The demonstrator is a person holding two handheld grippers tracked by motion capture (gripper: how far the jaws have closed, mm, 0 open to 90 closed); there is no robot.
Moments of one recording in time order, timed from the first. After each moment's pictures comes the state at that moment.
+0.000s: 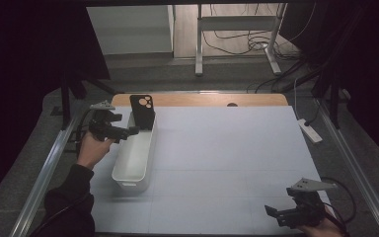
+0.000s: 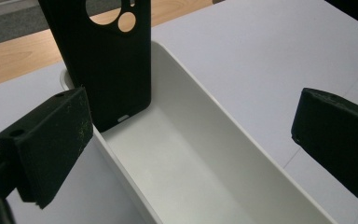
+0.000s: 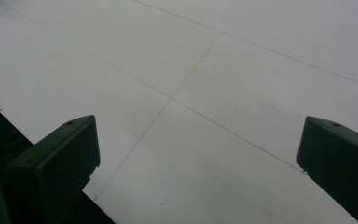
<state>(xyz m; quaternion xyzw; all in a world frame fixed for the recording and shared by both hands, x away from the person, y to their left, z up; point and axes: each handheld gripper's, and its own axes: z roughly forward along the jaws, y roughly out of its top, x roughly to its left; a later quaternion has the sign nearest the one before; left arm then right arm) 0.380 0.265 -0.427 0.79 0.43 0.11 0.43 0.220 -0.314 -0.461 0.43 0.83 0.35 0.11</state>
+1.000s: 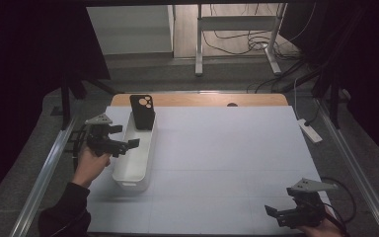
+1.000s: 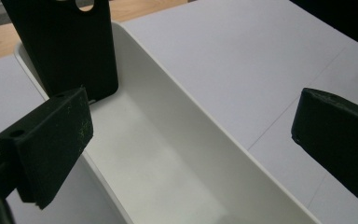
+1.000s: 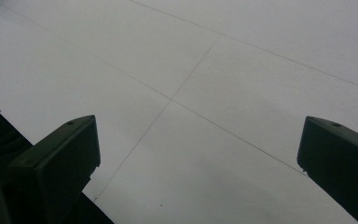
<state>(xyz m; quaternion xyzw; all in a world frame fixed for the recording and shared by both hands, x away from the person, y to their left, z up) 0.339 0.258 -0.435 0.78 0.42 0.10 0.46 0.219 -0.314 -0.461 0.43 0.82 0.35 0.12</state>
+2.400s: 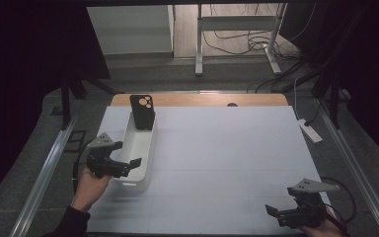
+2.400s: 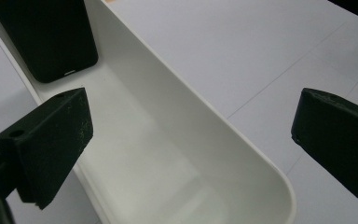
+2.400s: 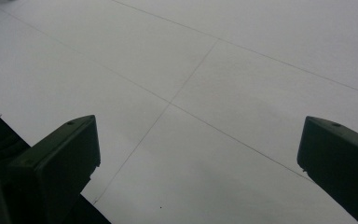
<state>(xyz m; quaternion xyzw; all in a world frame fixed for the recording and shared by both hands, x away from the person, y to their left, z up) 0.284 0.241 -0.449 0.79 0.41 0.13 0.44 0.218 -0.315 -0.460 0.43 0.82 0.36 0.12</state>
